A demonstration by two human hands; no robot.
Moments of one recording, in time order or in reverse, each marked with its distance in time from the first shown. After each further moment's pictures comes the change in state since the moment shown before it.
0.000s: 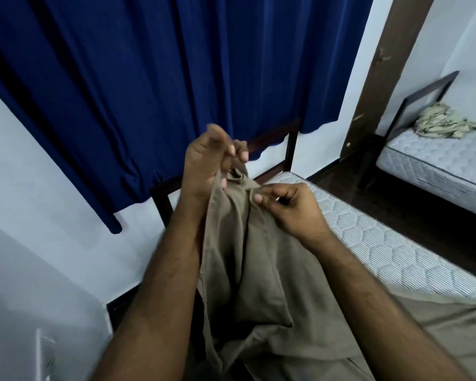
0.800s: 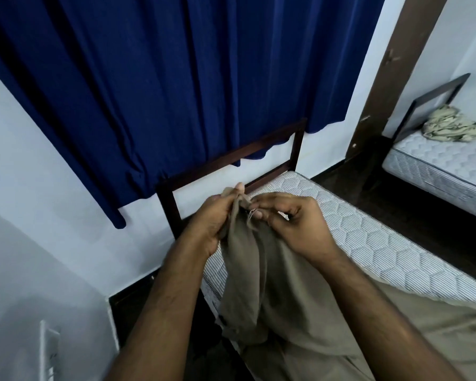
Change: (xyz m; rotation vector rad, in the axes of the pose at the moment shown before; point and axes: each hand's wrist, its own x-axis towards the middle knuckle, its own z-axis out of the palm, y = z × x) left_hand -0.039 -0.034 -0.036 0.398 0.272 -0.726; right_hand -0.018 -0.008 0.009 -0.141 -0.085 -0.258
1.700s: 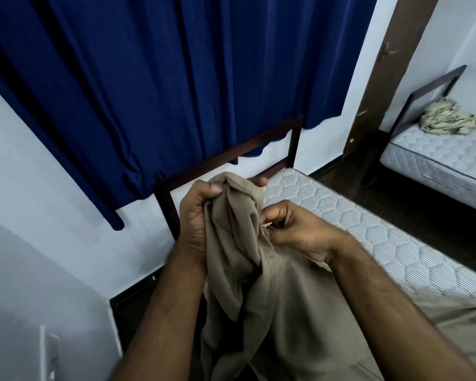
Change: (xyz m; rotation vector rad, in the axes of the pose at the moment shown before) left_hand -0.029 0.006 0.003 -0.657 -0.370 0.211; right_hand 0.001 -0.002 -0.012 0.626 -0.468 0.433
